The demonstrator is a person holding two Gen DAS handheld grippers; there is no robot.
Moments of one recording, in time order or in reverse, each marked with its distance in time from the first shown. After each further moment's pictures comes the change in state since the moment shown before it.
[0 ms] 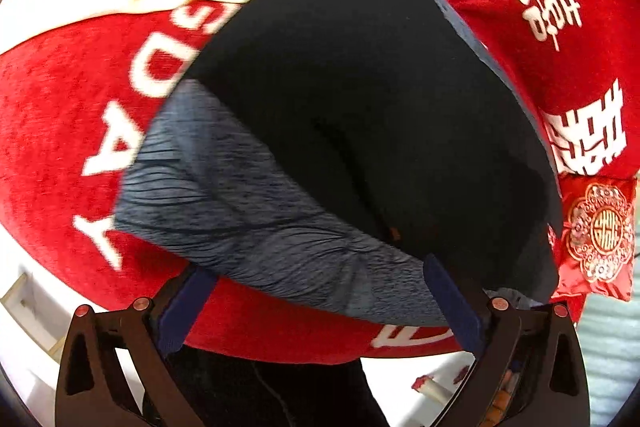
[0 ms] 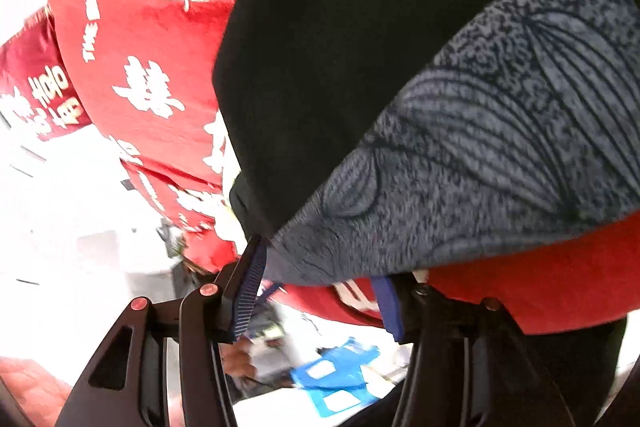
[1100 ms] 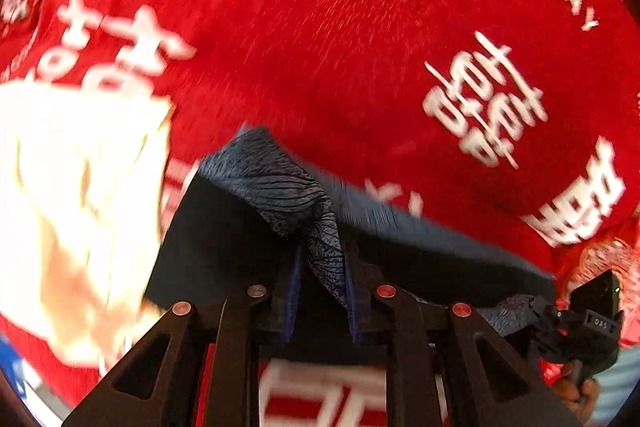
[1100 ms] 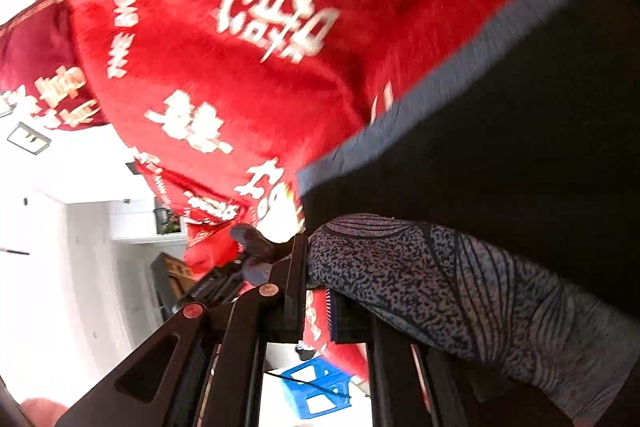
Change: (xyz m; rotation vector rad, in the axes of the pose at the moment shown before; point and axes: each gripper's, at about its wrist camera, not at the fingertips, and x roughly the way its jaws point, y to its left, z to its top) left arm -0.045 -0.132 0.186 0.157 -0.324 0.087; right arm 0.017 0.174 0.199 -0.186 0.085 -0.081
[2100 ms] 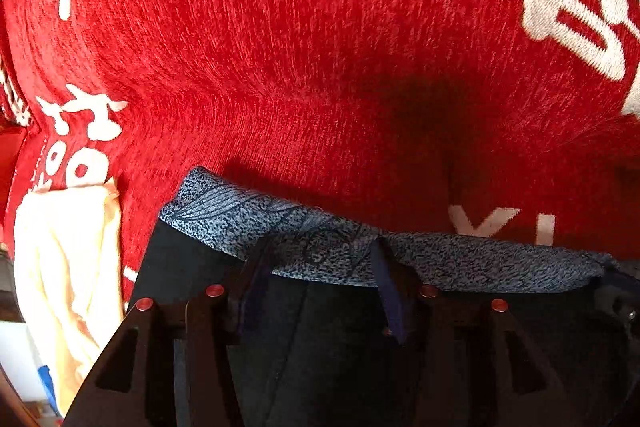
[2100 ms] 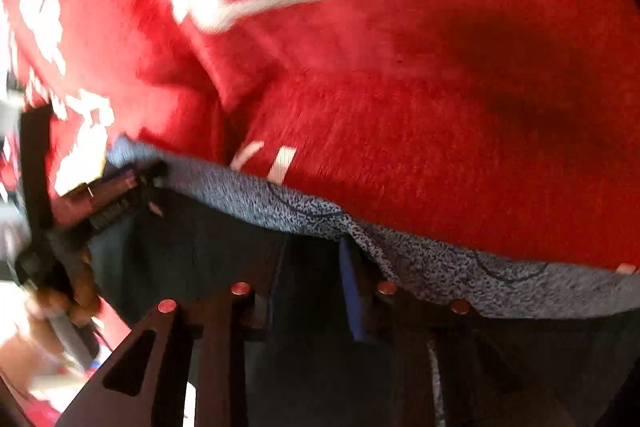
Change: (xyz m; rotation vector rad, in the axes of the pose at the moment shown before) left arm 0.154 -0.059 0.040 0.225 0.111 0.419; right arm 0.138 0.018 0.084 -0.460 0.180 -0.632
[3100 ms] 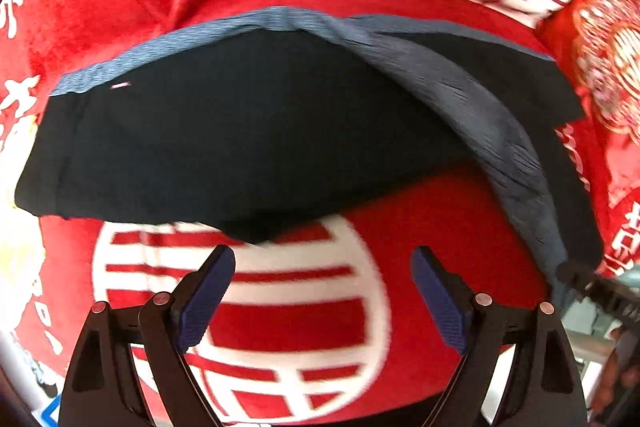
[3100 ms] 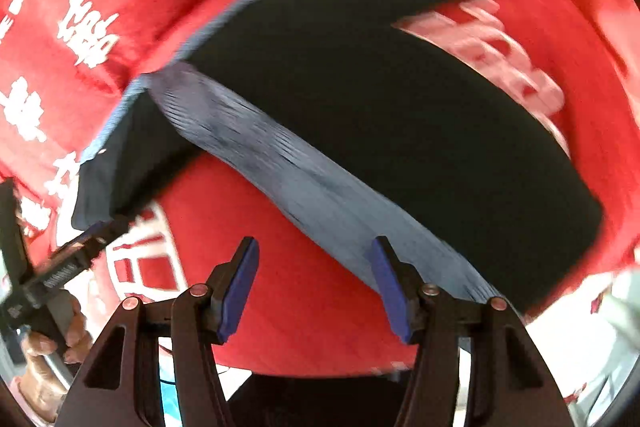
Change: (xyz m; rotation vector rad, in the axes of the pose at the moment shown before) left arm -0.140 -0.148 -0.217 0.327 0.080 -0.331; right arm -0.164 -0.146 -0.329 0.529 -0.129 -0.136
